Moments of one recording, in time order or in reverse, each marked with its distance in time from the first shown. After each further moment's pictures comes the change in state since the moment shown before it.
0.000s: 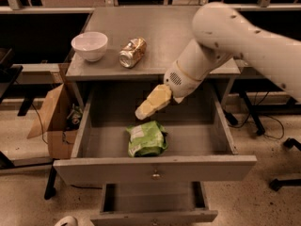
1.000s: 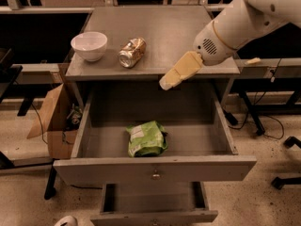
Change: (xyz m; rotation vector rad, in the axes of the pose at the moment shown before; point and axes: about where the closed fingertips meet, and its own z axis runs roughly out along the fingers) arm -0.017 -0.021 -0.119 0.202 -0.207 -0.137
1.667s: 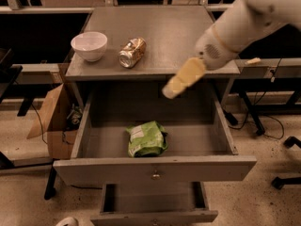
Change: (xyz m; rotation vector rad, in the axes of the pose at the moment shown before) arm 0.021 0.007 -0.005 -0.029 0.079 -0.096
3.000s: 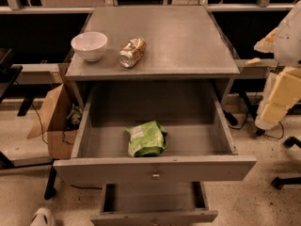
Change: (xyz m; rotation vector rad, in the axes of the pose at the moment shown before) arm 0.101 0.034 -0.136 0.188 0.268 -0.415
